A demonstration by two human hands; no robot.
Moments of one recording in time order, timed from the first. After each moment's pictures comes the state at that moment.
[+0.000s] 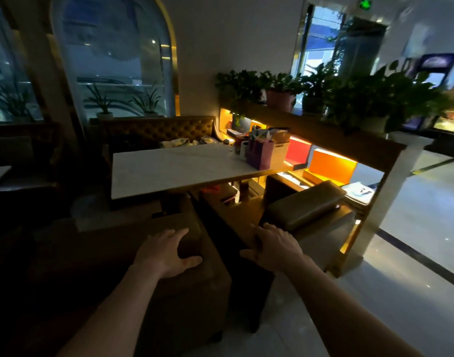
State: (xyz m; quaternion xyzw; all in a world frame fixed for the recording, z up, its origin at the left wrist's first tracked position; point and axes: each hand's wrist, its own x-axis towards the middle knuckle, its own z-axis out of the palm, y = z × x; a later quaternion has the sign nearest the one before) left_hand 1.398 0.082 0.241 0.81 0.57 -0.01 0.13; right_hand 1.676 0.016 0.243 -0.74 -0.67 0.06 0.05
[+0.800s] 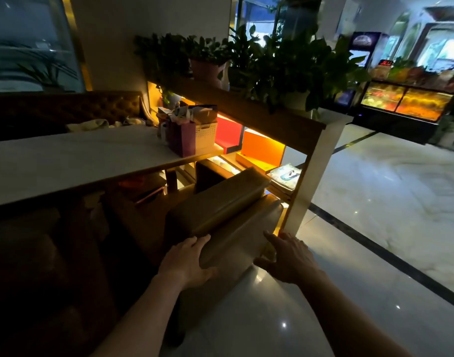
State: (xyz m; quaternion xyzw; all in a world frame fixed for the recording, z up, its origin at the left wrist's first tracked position) left_hand 1.841 0.139 0.160 0.86 0.45 -0.02 0.23; right_hand 2.080 0.019 0.171 -0.83 -0.54 0.09 0.02
